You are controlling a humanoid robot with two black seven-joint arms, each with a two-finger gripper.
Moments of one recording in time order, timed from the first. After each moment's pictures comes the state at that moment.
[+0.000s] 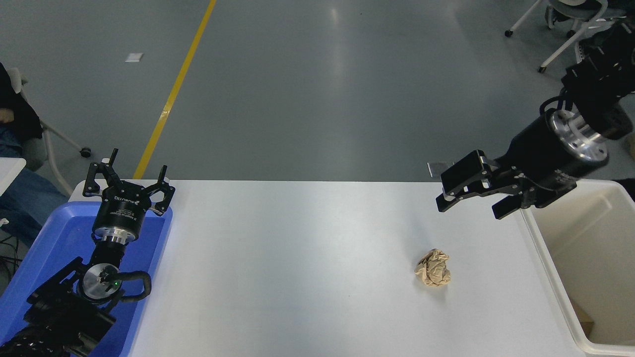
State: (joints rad) left arm -0.52 0.24 -1.00 -0.46 -0.12 -0.69 -0.40; right arm 2.46 -0.51 -1.20 1.67 -0.14 0.78 0.01
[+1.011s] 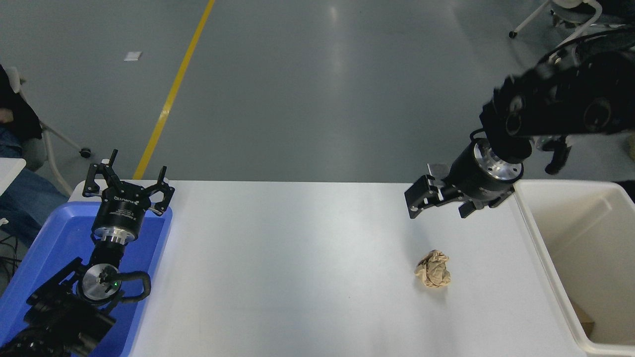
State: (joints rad) left arm -0.52 0.24 -1.00 -0.46 -0.12 -0.69 -0.40; right arm 1.77 -0.19 -1.11 1.15 -0.24 0.53 0.00
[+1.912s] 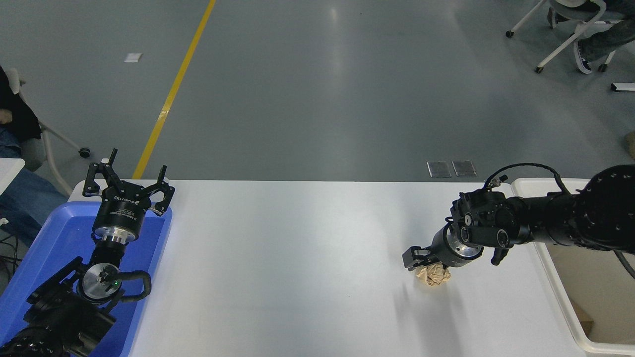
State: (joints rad) left arm -0.52 0.24 -1.00 -0.46 -0.12 -0.69 -0.39; right arm 1.29 -0.12 -1.01 0.83 -0.43 0.35 0.01
